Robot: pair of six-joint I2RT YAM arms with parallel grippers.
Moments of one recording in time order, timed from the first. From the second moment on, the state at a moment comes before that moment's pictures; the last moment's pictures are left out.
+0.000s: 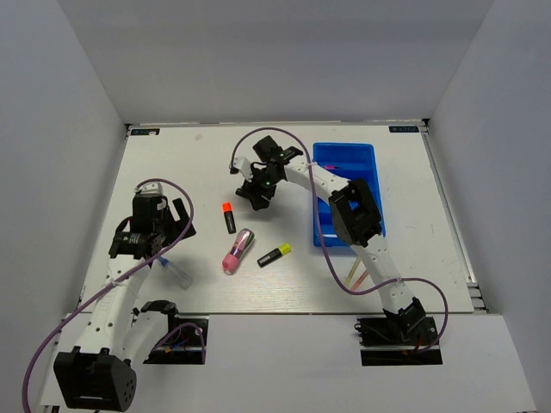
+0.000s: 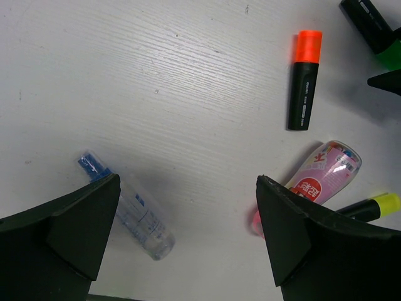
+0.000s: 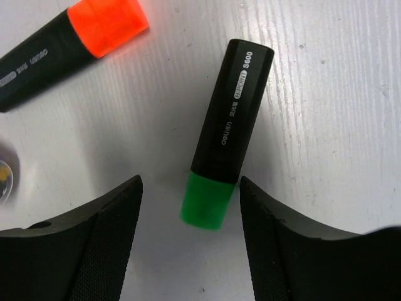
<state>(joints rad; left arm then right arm) -0.06 0.86 0.73 -0.69 -0.09 -0.38 0.70 2.48 2.15 -0.78 -0.46 -0.59</state>
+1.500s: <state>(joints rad) -0.06 0.86 0.71 -0.67 -0.06 -0.38 0.72 2.33 1.95 -0.79 -0.31 -0.51</state>
